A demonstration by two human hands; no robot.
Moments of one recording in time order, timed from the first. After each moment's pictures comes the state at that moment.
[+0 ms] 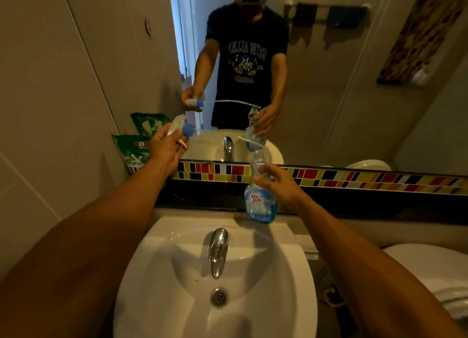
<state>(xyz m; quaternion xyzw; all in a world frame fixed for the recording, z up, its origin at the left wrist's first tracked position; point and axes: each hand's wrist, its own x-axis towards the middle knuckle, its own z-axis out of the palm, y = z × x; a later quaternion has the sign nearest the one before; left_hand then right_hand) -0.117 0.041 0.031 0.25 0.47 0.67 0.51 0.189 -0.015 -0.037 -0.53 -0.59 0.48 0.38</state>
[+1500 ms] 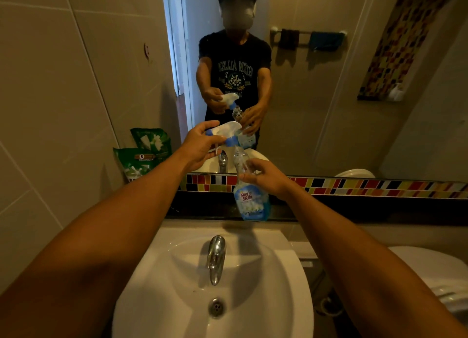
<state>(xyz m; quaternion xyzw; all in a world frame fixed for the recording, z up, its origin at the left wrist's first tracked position) -0.053 0.019 0.085 0.48 0.43 0.52 0.56 0.164 -0.020 0.022 -0.52 -0.68 0.40 0.33</state>
